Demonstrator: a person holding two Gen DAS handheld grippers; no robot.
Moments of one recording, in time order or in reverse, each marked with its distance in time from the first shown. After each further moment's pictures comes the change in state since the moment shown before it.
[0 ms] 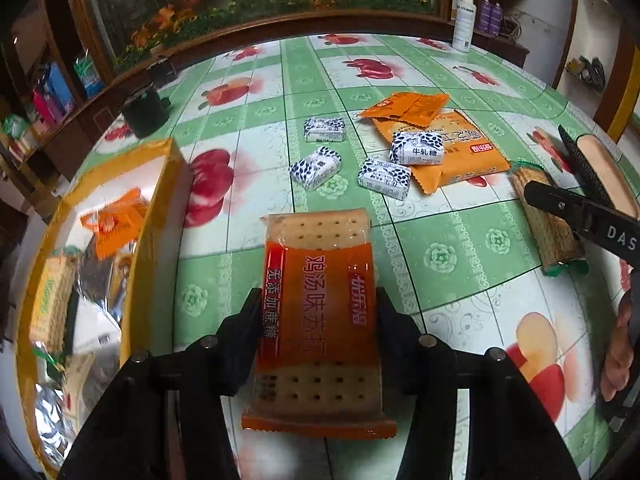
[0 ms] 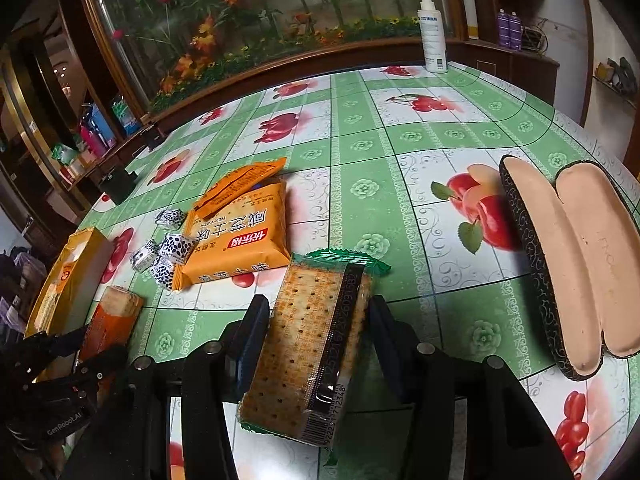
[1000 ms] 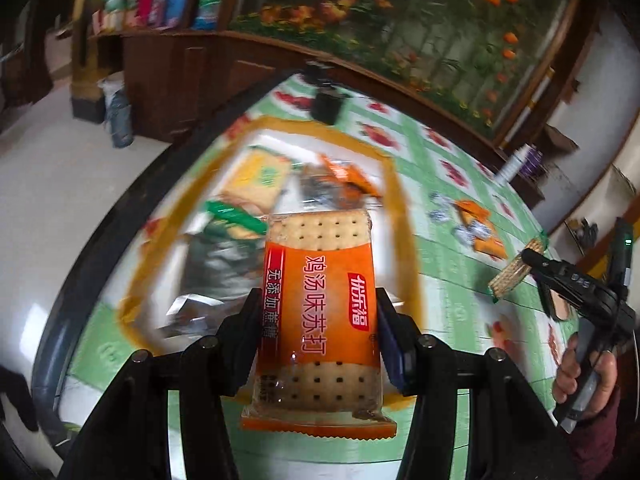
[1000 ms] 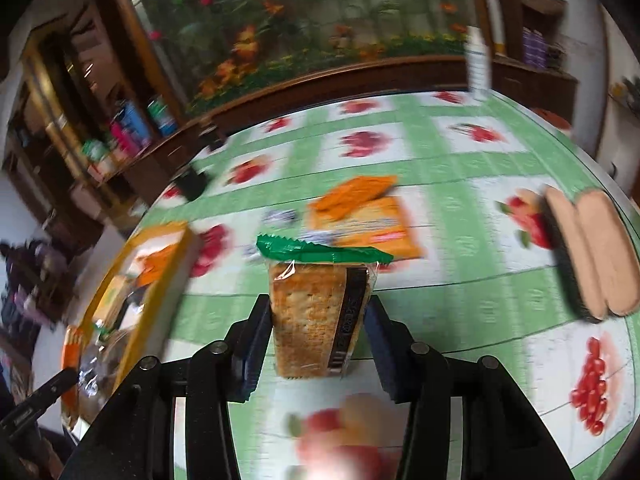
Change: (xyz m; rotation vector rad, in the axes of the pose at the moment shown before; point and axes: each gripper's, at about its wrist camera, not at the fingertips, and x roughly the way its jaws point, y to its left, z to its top) left arm -0.123 0.190 -0.123 -0.489 -0.174 -0.122; right arm -0.056 0.107 -0.010 -0.061 -0.022 0.088
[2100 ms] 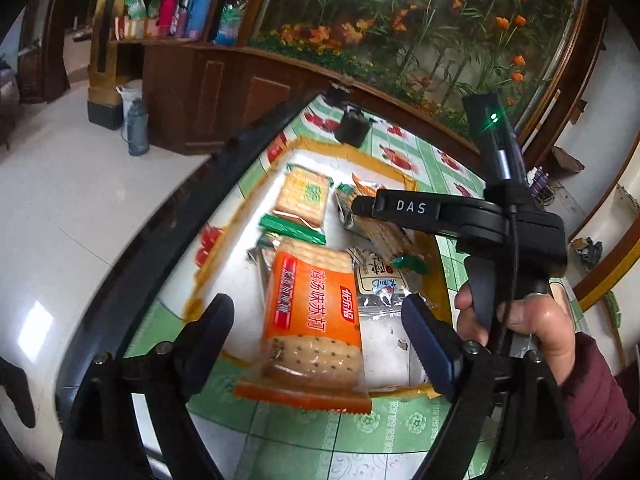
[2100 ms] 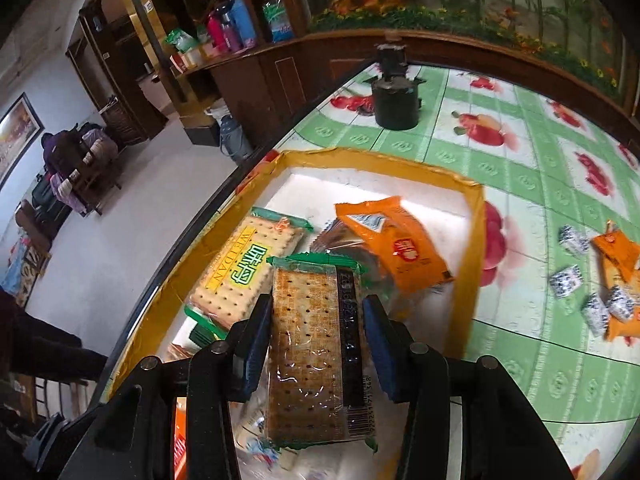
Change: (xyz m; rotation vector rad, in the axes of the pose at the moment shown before) left arm -0.028 0.019 -0.006 -0.015 -0.091 0.027; right arm 0.124 0.230 -0.007 -0.298 0.221 0.175
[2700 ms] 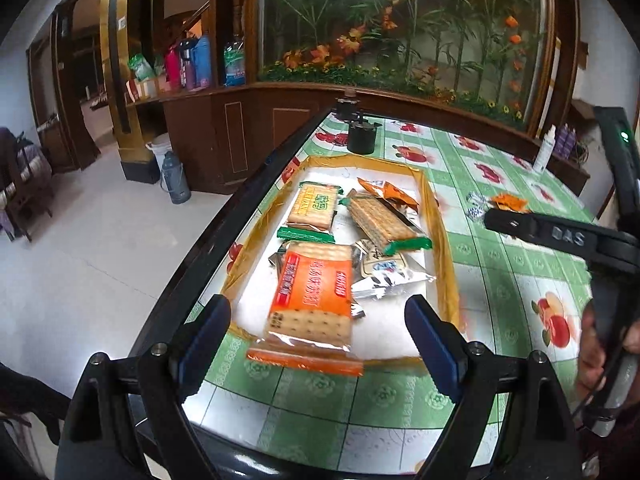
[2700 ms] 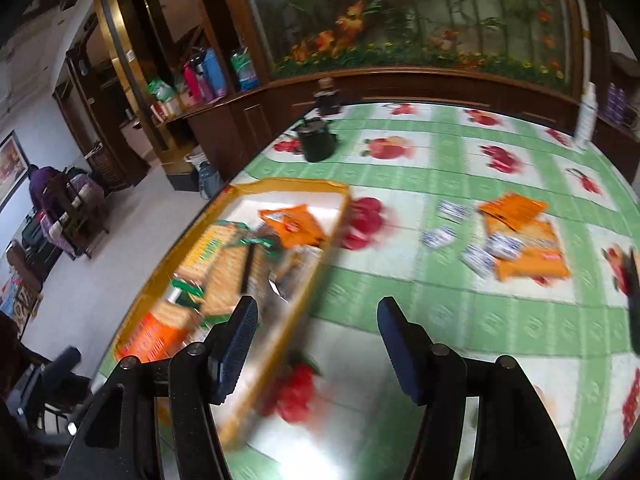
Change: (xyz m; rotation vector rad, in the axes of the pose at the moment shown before) left arm -0.028 -0.052 -0.021 0.201 -0.063 0.231; right arm -0.117 -0.064 -0.067 0.077 -0.163 -0.077
